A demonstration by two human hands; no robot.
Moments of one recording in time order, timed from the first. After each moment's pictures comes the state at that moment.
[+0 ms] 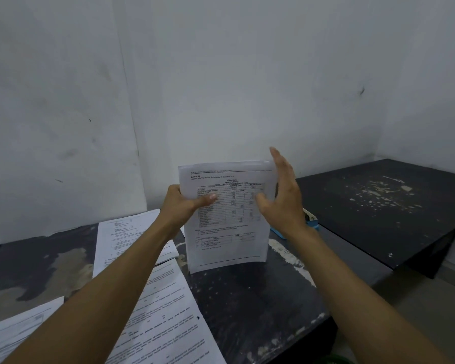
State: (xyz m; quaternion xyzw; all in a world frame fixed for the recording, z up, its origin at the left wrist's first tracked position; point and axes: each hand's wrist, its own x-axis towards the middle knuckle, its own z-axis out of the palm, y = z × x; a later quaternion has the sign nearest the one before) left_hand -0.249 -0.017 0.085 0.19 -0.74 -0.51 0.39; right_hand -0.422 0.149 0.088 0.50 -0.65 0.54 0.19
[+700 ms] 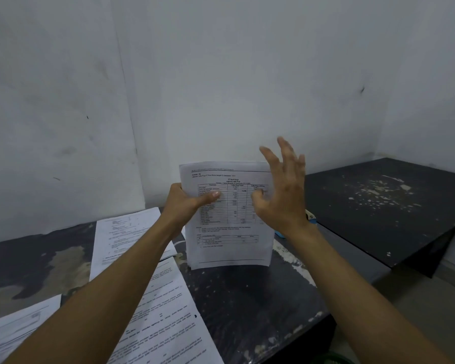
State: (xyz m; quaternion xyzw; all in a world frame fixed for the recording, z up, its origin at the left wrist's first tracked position) left_hand -0.258 -0.012 0.082 0.19 -0.73 -0.53 0.39; right_hand -0.414 0.155 0.101 0.51 -0.67 0.41 0.36
